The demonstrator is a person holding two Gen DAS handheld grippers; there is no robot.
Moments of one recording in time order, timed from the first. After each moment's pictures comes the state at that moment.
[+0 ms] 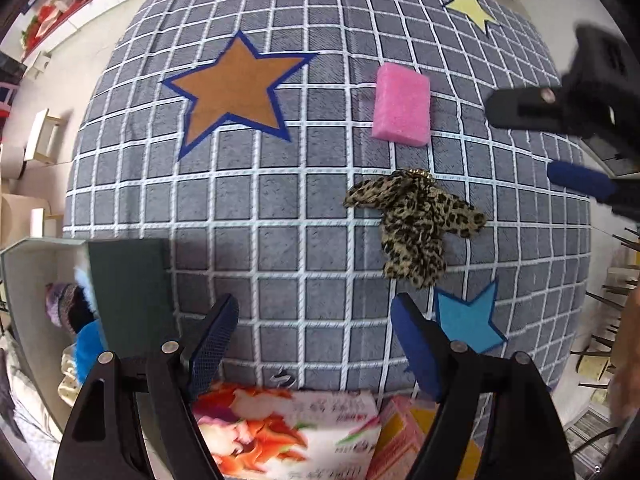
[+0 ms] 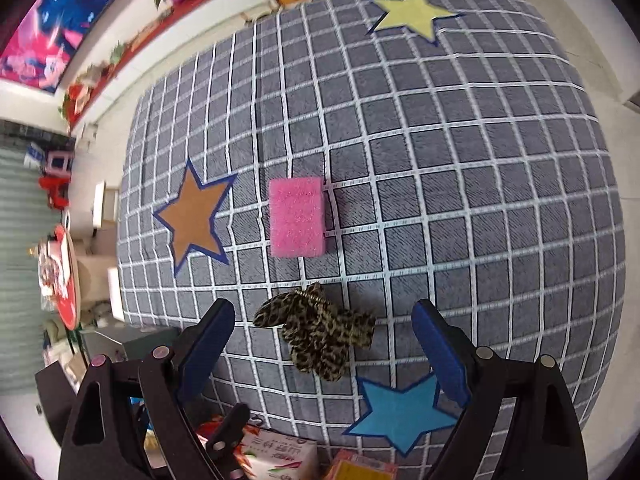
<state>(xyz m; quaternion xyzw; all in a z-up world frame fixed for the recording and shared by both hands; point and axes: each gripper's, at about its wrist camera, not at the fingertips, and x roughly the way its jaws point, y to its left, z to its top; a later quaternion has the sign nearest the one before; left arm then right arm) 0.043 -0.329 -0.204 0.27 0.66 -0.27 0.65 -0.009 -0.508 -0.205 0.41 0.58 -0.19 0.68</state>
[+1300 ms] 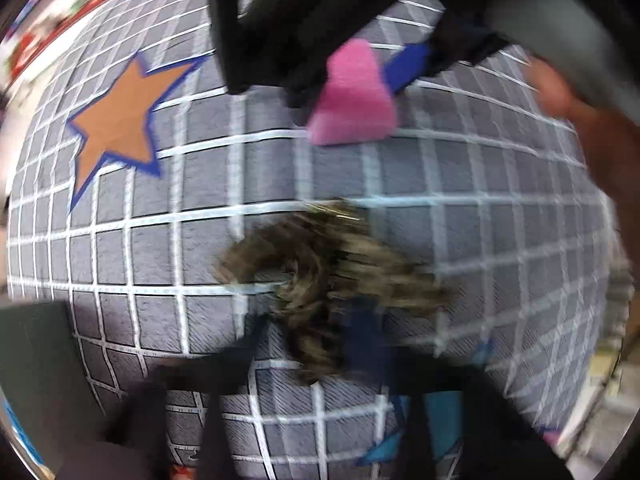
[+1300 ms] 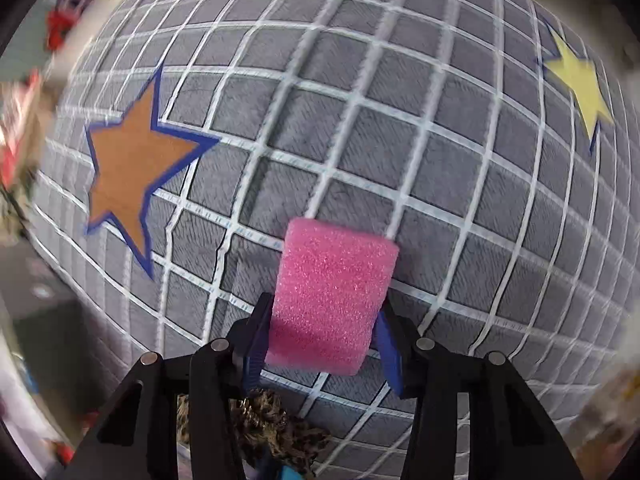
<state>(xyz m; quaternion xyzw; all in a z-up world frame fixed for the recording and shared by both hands) -0.001 -0.392 -0.294 0.28 0.62 -0.33 0.65 0.101 -0.496 -0.297 0.22 0.70 -0.10 0.67</state>
